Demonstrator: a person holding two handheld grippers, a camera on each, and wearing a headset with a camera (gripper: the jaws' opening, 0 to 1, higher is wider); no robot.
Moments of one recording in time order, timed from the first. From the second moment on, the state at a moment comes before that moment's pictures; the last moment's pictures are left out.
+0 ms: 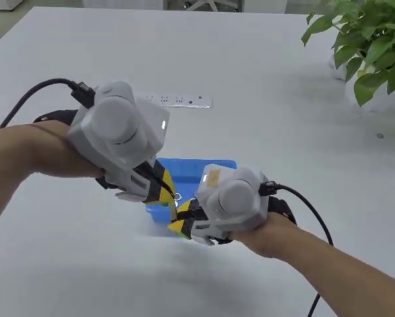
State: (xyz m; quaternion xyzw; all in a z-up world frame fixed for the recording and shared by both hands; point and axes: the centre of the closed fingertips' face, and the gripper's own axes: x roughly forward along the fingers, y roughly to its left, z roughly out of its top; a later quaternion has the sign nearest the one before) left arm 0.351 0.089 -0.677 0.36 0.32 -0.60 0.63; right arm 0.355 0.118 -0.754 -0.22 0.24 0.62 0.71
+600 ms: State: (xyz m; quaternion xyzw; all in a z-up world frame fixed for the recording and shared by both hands) left arm 0.364 0.083 -0.651 0.37 0.30 -0.61 0.63; right arm 0.368 0.118 -0.728 -0.22 0.22 0.62 0.72
